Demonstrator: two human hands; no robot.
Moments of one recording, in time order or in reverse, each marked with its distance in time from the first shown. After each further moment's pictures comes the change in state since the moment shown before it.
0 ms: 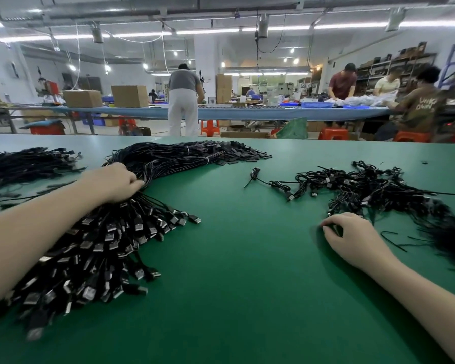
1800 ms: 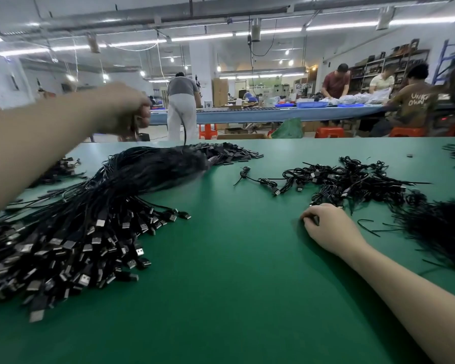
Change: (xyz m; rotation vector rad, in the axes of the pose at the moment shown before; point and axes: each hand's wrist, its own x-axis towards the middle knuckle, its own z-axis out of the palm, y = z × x) left_hand -0.024 0.061 -0.140 -1.377 0.188 -0.189; right_hand -0.007 -0.005 -0.005 -0.009 -0.019 -0.017
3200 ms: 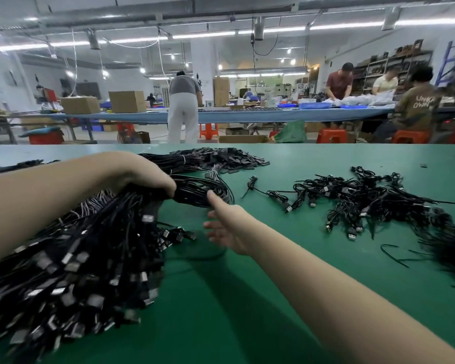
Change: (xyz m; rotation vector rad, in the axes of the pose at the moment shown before) left_hand 0.002 -0.046 0.021 0.774 -0.543 -0.404; right_hand 0.046 -0.205 0.036 1.136 -0.646 0.470
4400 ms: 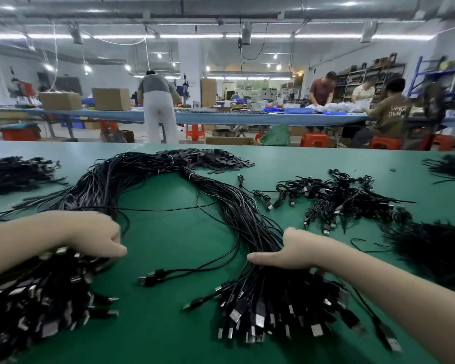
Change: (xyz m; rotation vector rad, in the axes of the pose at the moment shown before) left_hand 0.016 -0.096 0.046 0.985 0.085 0.296; right_hand -0.104 0.015 -0.100 -1.356 0.224 0.125
